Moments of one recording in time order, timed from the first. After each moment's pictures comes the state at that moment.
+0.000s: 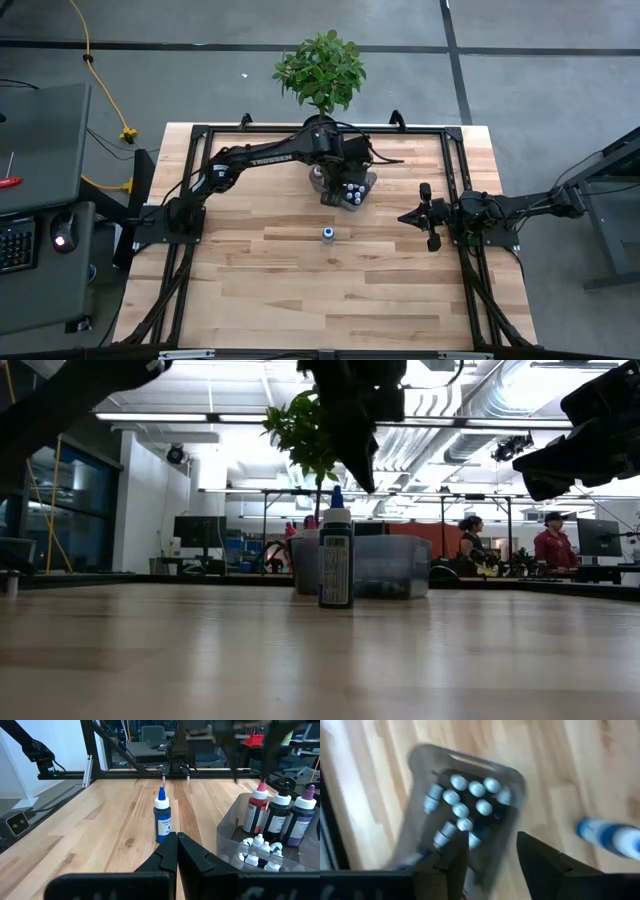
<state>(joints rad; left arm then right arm) 0.18 2.26 2.36 -1.26 0.02 0.46 0.12 0.16 0.01 0.04 0.06 0.04</state>
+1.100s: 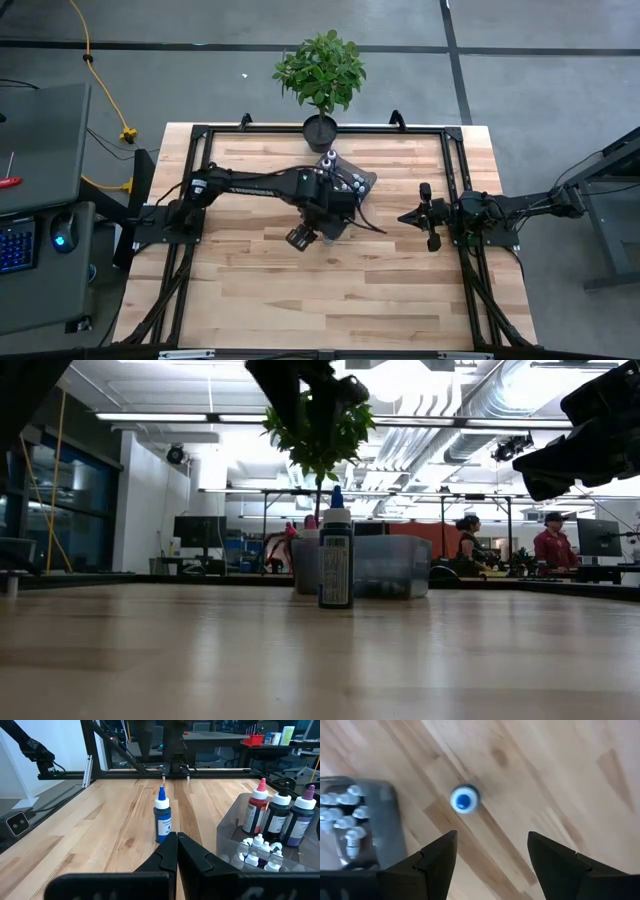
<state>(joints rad) -0.08 2.10 2.19 -1.47 0.05 0.55 0.12 0.16 0.01 0.04 0.06 0.04</state>
